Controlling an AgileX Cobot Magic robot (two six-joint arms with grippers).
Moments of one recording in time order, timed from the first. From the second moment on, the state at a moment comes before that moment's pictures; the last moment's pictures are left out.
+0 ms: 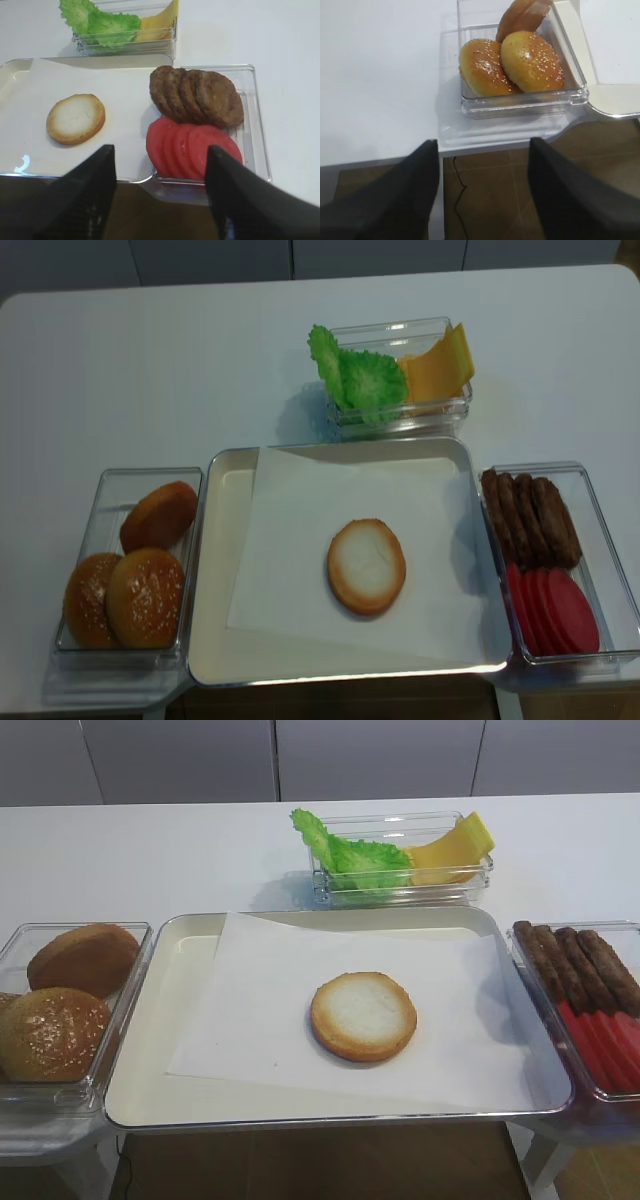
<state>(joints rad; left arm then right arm) -0.02 -0.02 -0.49 0.02 1.18 -0.03 0.12 0.22 -0.61 0.20 1.00 -0.01</state>
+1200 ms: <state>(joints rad) -0.02 -0.02 -0.49 0.02 1.18 -0.03 0.23 0.96 -0.87 0.13 0.89 0.00</state>
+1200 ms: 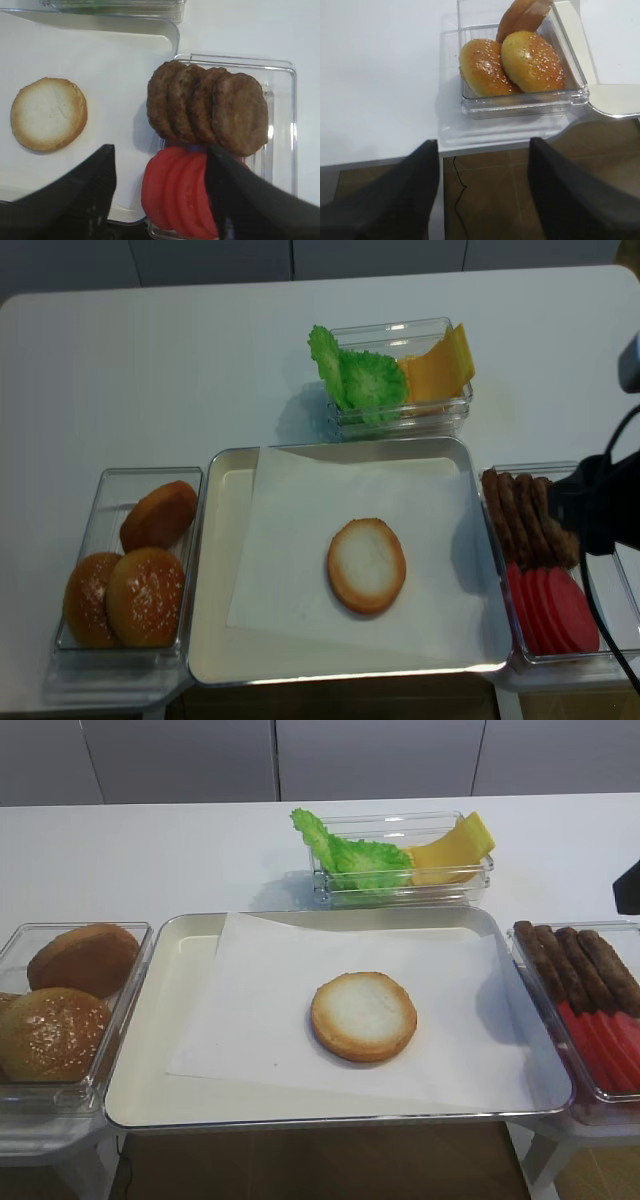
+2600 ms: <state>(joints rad) -0.02 -0.02 -0.49 0.02 1.18 -0.03 0.58 1.47 -0.98 -0.22 1.09 0.42</state>
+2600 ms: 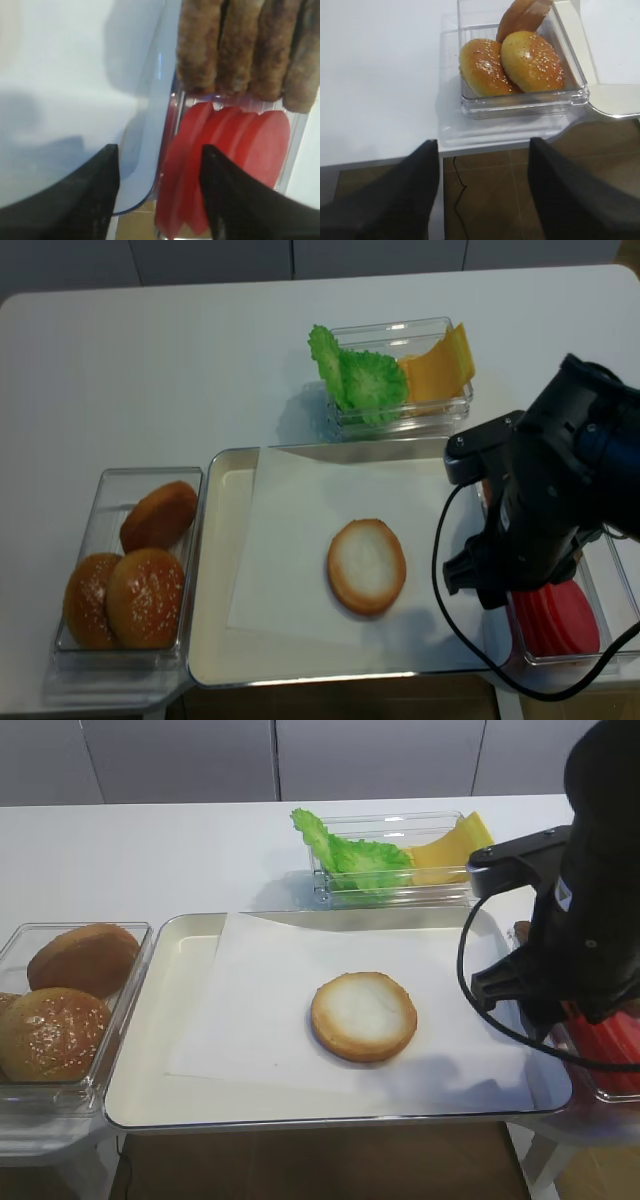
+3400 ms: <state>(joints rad) -0.02 -0.02 -0.49 0.02 1.18 -0.03 0.58 1.48 -0.98 -0.25 1.10 0.42</state>
